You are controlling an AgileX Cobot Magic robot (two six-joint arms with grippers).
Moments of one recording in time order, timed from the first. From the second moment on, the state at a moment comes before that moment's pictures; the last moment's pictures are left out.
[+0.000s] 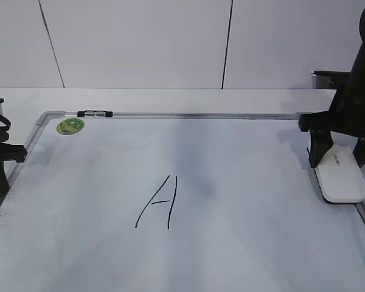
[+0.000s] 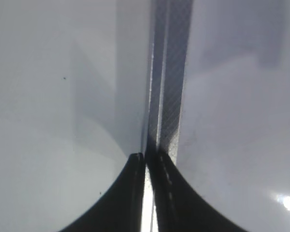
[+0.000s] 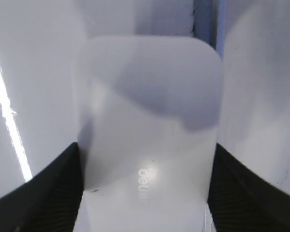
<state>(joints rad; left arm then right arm) -0.05 1.85 -1.08 -0.12 0.78 -0.05 0.11 1.90 -1.41 -0.02 1.16 0.13</state>
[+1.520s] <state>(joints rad) -0.05 1.85 -1.08 -0.12 0.78 -0.05 0.11 1.95 -1.44 -0.02 1.21 0.13</state>
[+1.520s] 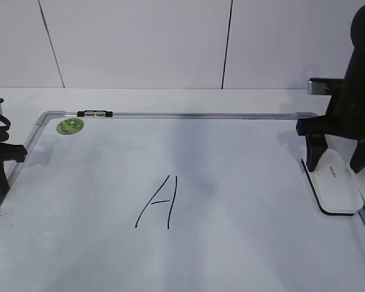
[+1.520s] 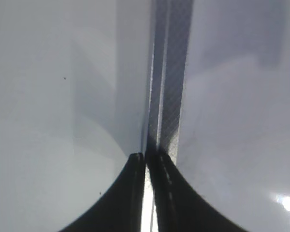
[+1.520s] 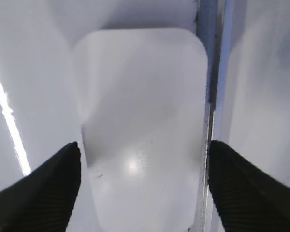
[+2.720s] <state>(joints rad) -0.05 1.85 -1.10 -0.11 0.78 -0.06 0.11 1.82 -1.57 0.00 1.22 0.11</state>
